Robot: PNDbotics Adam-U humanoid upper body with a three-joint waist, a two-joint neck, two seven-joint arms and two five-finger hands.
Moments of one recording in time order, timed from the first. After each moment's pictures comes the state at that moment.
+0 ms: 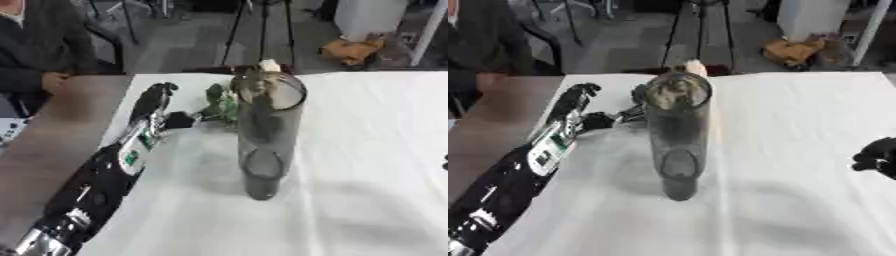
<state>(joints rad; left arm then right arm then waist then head) -0.69 0.38 -0.18 -1.05 -0.67 0.44 0.09 -0.35 -0.35 -0.12 -1.50 -0.36 -0.07 0.66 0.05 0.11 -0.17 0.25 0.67</state>
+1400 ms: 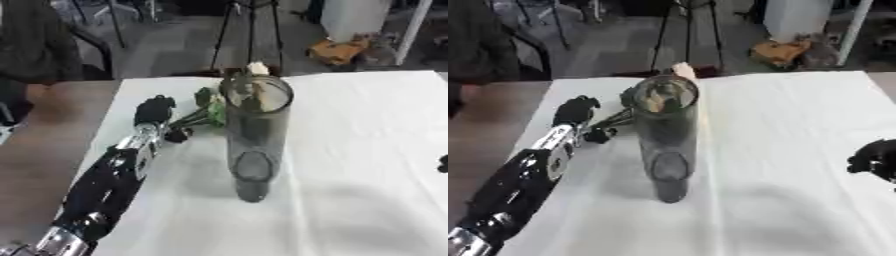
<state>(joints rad) -0.75 0.30 -0.06 -0.88 -1.20 0.39 -0.02 -0.36 -0.35 -0.11 -1.50 -0.36 -0.07 0.66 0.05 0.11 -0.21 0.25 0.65</state>
